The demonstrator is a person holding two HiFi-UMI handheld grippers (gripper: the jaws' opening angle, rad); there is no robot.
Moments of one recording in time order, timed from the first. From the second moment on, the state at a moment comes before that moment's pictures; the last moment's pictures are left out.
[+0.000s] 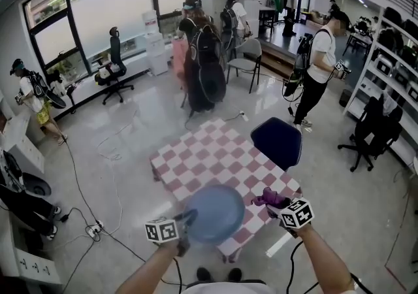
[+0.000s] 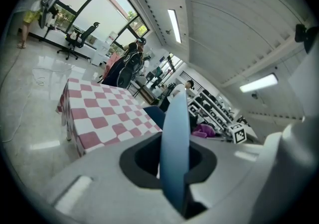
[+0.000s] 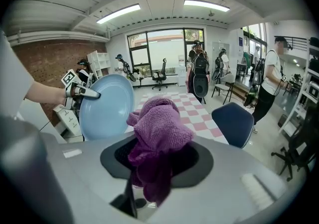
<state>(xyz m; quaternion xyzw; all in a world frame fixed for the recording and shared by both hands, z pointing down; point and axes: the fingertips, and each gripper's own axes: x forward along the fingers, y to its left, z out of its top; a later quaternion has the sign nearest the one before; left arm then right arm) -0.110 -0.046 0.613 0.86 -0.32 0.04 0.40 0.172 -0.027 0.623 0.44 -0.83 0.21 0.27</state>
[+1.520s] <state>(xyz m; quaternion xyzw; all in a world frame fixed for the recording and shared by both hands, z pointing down) -0.097 -0.051 0.628 0.86 -0.25 0.06 0.43 0.160 -0.027 0.644 0.43 -0.83 0.23 0.27</state>
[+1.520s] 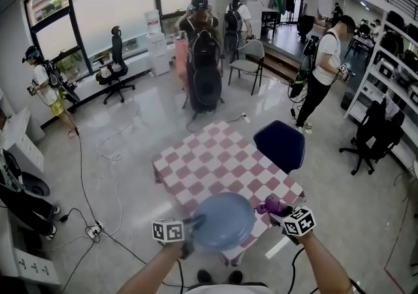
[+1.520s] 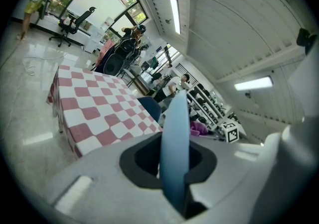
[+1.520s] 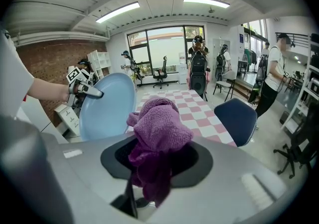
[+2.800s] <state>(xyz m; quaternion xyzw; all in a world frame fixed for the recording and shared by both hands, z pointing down) -0.090 -0.064 0.627 0.86 -0.24 0.07 0.43 0.166 -0.039 0.644 0.43 -0.83 0.22 0.27</state>
